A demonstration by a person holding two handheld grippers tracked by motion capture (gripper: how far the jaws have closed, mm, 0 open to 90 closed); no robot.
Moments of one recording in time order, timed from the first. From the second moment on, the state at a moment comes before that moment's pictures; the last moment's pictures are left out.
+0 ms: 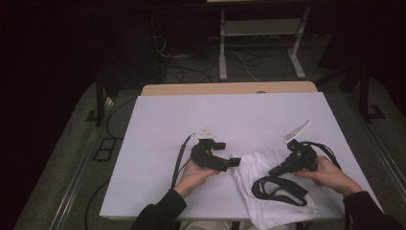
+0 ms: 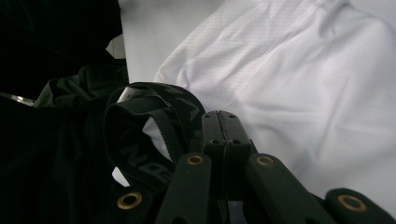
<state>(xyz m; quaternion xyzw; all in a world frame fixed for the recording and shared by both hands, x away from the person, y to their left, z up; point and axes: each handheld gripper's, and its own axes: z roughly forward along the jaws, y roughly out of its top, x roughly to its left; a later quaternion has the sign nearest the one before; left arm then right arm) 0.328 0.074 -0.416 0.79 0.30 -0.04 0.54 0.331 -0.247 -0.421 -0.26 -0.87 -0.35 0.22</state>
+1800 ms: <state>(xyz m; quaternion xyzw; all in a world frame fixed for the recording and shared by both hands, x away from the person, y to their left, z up) 0.331 0.072 -0.423 0.79 0.31 -0.05 0.52 0.279 -0.220 -0.434 -0.18 -0.91 -0.29 0.24</state>
